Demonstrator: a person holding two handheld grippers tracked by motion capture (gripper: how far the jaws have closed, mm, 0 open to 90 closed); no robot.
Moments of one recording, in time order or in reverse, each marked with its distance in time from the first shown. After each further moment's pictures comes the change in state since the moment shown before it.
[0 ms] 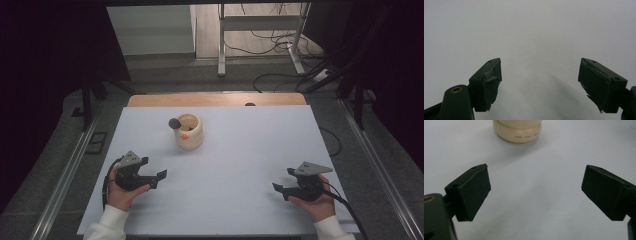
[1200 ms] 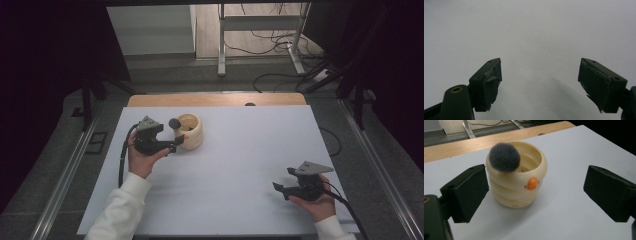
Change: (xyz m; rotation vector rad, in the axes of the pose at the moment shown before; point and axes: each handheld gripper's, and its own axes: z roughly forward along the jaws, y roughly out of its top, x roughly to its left) left arm -0.005 0.098 0.034 -0.109 0.015 -0.013; right arm -0.001 0.001 -0.001 -0.009 0.005 0.004
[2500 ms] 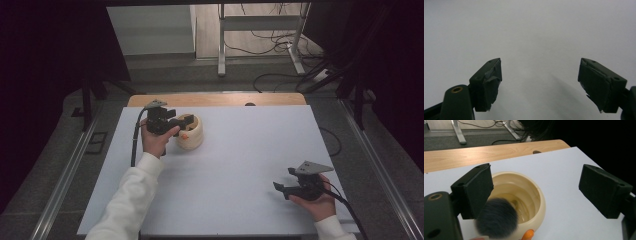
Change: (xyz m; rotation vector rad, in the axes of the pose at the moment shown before) left arm 0.013 0.045 0.047 -0.041 -0.070 -0.127; right arm -0.002 0.000 0.001 0.013 -0.010 0.012
